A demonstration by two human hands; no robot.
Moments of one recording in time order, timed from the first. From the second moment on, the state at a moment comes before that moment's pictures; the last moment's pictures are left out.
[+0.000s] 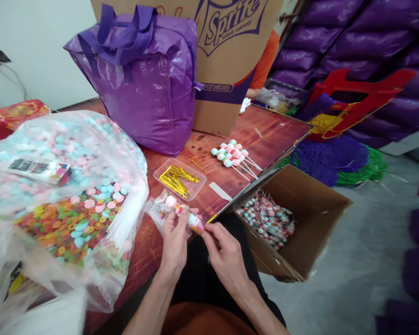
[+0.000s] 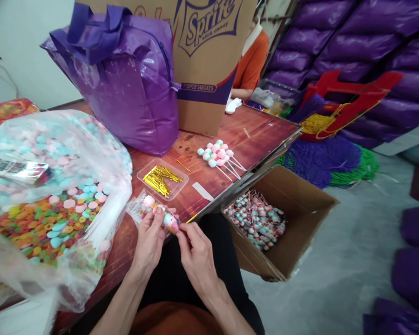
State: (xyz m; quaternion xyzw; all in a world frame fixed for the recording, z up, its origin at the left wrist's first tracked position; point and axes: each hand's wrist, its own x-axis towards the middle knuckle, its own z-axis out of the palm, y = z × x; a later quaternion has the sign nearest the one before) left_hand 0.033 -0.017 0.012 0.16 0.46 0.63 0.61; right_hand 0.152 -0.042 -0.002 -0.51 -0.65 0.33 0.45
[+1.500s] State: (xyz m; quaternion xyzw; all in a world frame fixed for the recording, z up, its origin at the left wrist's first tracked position) left_hand 0.009 -0.038 0.030 0.17 0.35 0.61 0.69; right_hand 0.110 -0.045 0.019 -0.36 -0.27 0.77 0.46
